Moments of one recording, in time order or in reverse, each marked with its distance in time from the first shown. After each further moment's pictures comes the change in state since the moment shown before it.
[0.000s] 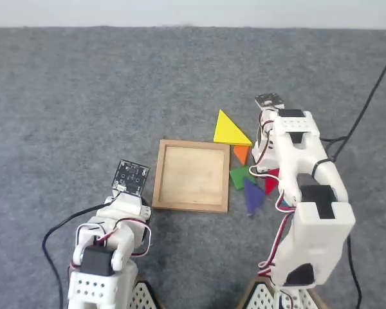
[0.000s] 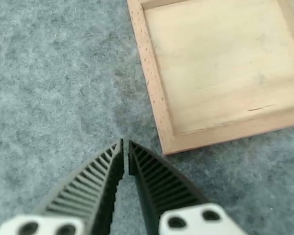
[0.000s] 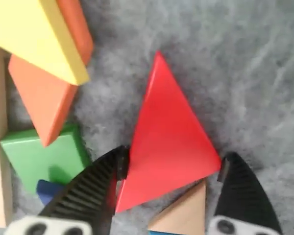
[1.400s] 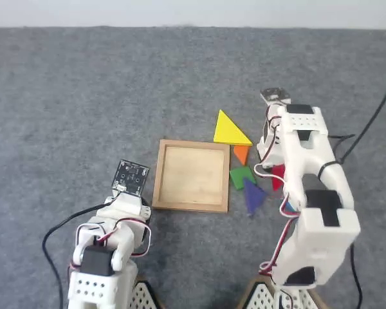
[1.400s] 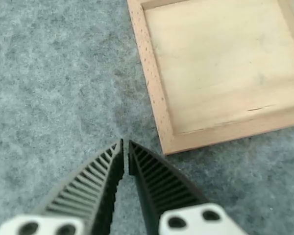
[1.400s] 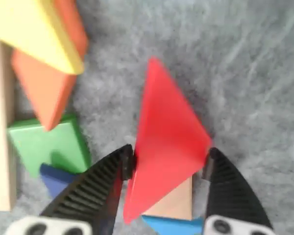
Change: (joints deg) left arm 0.0 0.0 0.0 0.0 0.0; right arm 1.8 -5.1 -1.8 3.5 2.4
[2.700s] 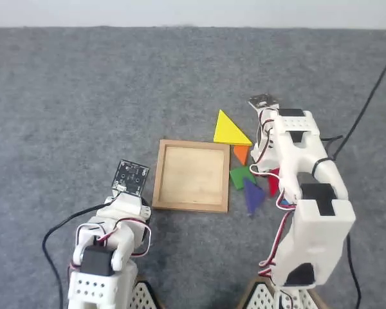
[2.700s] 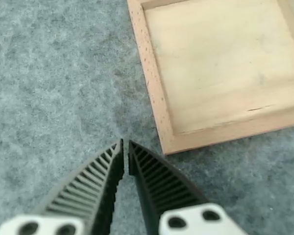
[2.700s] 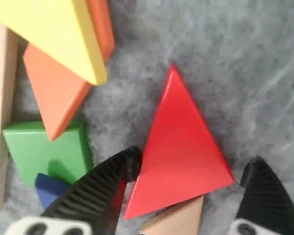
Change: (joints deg) left arm 0.0 0.0 0.0 0.0 0.1; right arm -1.4 6.9 0.4 -3.6 5.1
